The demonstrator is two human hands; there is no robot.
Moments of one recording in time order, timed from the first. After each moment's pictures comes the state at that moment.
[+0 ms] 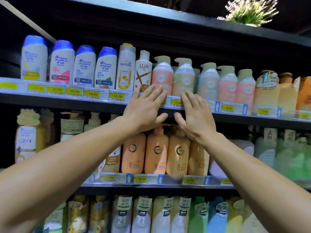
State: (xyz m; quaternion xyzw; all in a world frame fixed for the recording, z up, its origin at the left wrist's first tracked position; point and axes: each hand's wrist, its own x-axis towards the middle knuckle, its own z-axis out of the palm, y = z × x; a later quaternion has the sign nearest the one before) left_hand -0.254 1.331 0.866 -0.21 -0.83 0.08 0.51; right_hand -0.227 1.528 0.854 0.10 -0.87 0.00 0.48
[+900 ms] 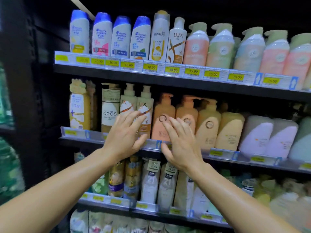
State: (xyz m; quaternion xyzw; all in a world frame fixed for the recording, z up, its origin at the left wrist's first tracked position) left_hand -0.179 1.221 0.709 -0.17 -0.88 -0.05 0.45; right_hand -0.192 1.435 0.700 0.28 -0.85 0.08 0.43
